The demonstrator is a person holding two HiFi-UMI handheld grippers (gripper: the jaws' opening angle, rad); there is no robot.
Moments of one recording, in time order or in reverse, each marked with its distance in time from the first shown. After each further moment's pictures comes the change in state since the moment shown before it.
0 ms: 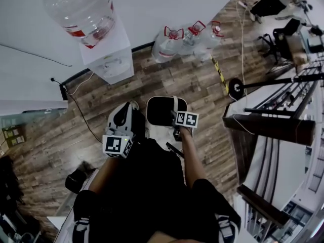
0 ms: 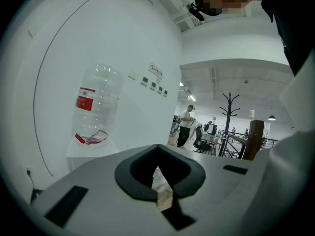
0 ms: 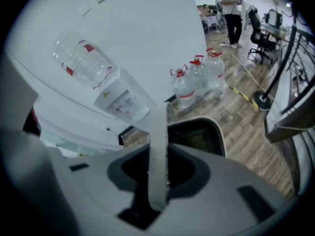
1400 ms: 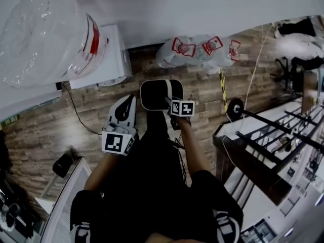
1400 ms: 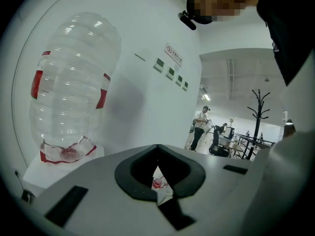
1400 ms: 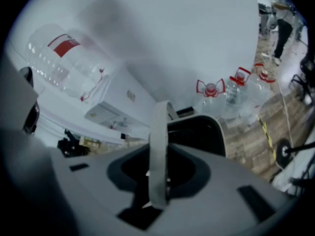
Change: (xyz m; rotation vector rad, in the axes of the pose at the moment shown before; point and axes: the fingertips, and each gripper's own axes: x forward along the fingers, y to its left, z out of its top) left arm 0.272 0.077 0.047 -0.067 0.012 0.132; right arm 0.128 0.021 0.285 -0.301 0.178 0.106
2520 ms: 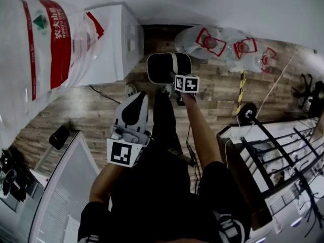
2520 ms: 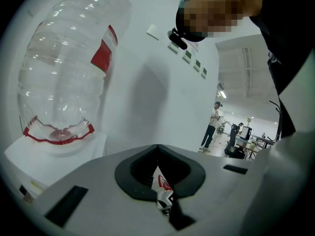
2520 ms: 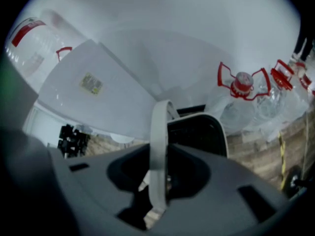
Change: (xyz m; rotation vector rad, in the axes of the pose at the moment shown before) left arm 0.101 0.039 -0.058 -0.074 0.044 0.169; right arm 0.199 -0.064 0.080 -0.129 0.125 0.049
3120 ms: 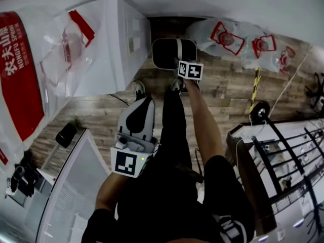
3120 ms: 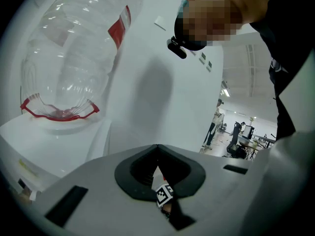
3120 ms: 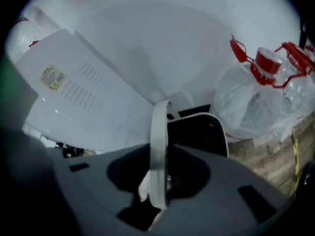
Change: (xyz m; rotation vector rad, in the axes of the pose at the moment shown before) left arm 0.022 0.030 -0.054 -0.031 0.042 0.019; right arm 0.117 -0.028 0.030 0.040 -0.054 -0.004
